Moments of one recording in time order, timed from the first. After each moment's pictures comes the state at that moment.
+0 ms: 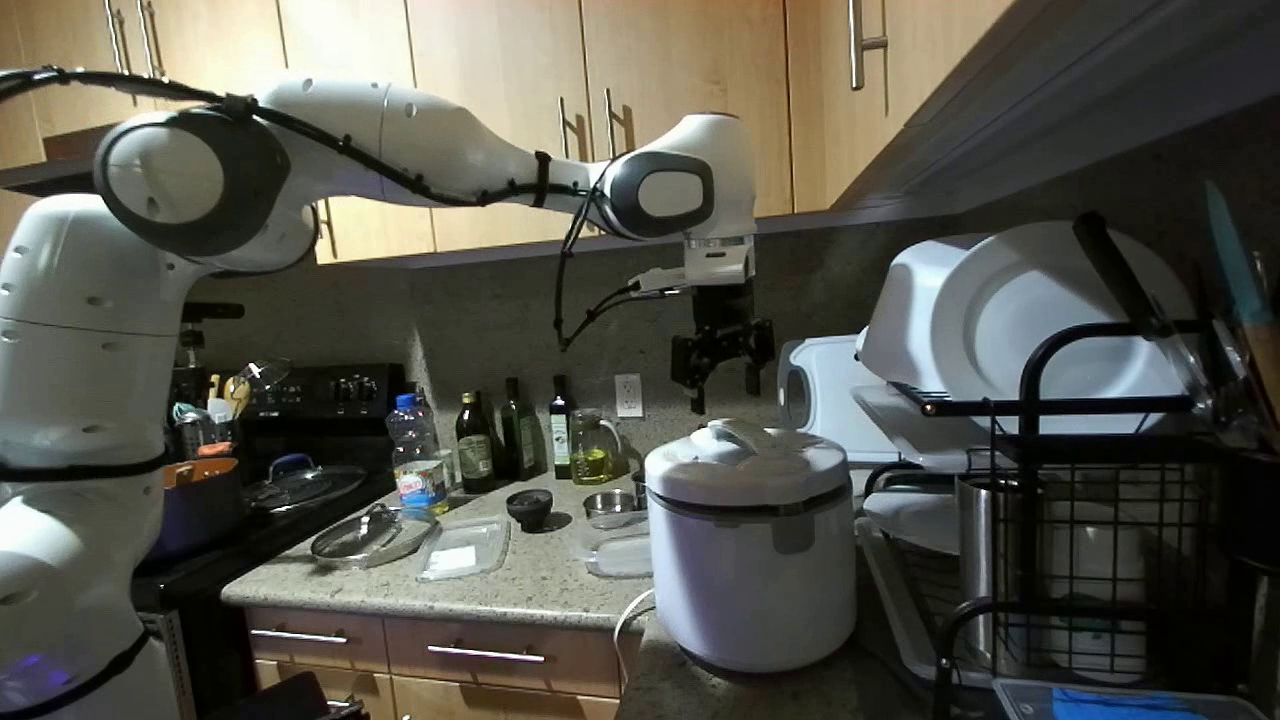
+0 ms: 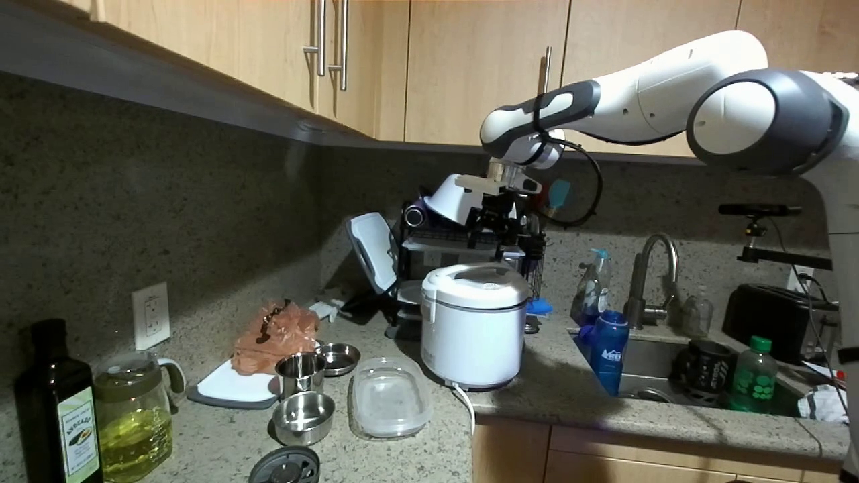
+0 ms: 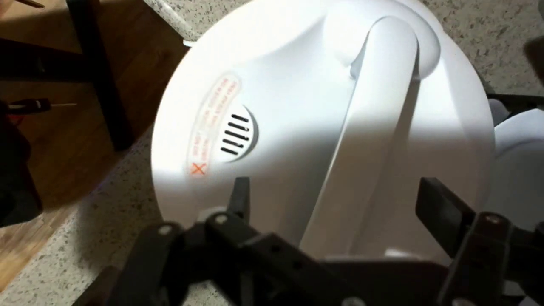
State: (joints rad) arm -0.24 0.26 -0.21 -1.51 0.22 1.85 1.29
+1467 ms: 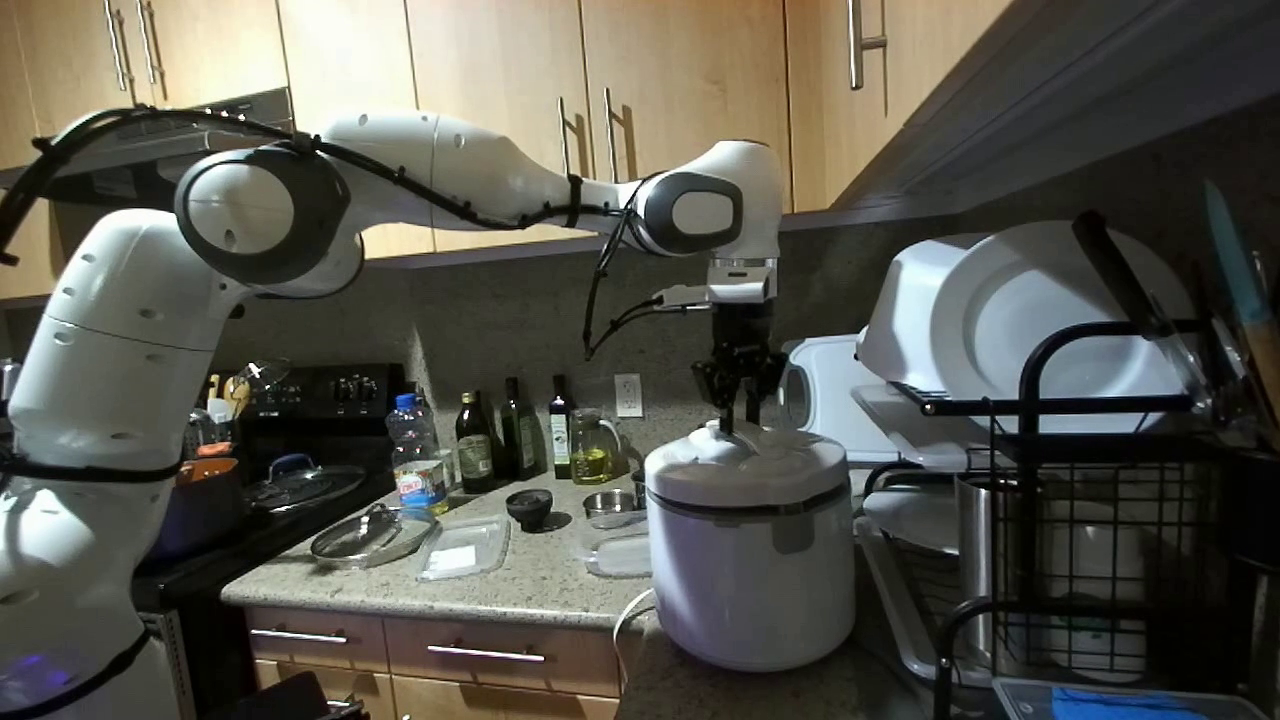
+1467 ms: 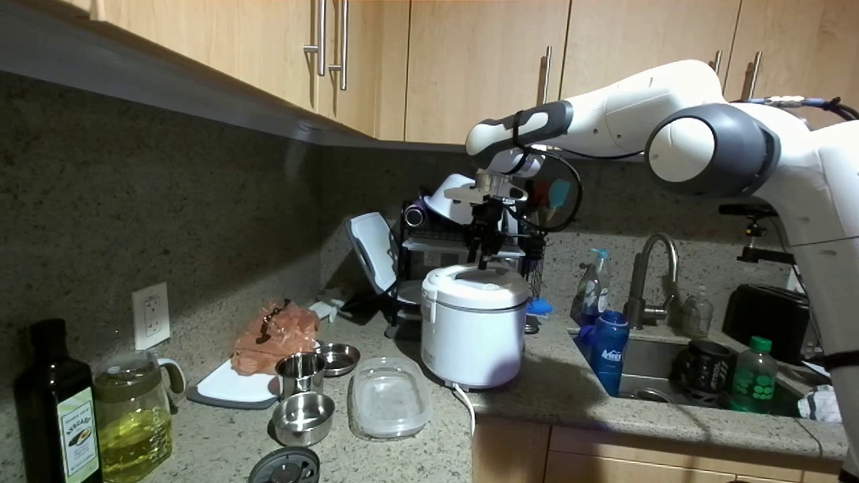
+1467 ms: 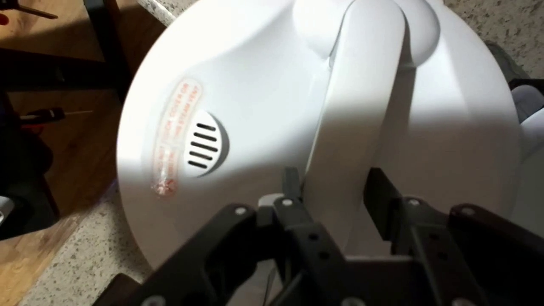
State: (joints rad) arm -0.24 0.41 -0.23 -1.35 0.22 1.76 1.36
